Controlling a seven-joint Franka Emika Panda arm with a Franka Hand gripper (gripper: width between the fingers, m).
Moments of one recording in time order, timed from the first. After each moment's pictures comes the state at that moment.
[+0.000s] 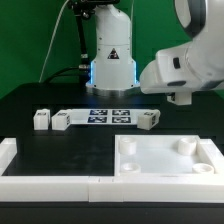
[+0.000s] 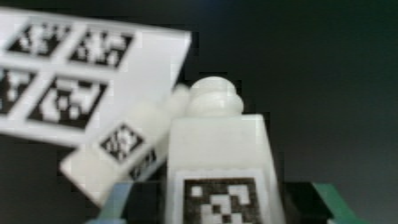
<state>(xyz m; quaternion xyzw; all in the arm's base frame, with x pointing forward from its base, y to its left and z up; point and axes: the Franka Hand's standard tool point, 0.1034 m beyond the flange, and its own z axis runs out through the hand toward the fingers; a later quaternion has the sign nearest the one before) 0.401 0.135 0.079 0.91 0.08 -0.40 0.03</state>
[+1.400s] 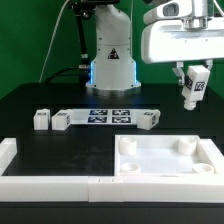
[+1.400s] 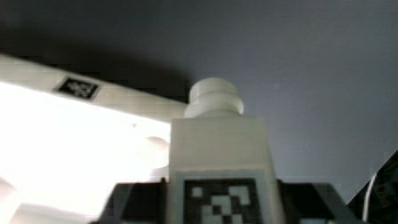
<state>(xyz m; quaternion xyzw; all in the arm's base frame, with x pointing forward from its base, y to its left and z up) 0.472 0.135 0.115 0.97 0.19 0.13 -0.02</state>
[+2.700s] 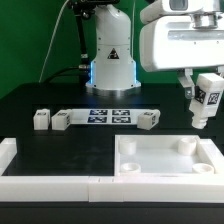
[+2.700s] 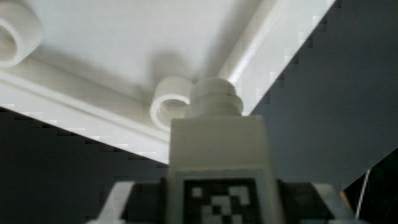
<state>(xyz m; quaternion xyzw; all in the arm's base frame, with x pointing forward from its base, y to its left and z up) 0.592 0.120 0.127 0.96 0.22 0.16 -0.02</state>
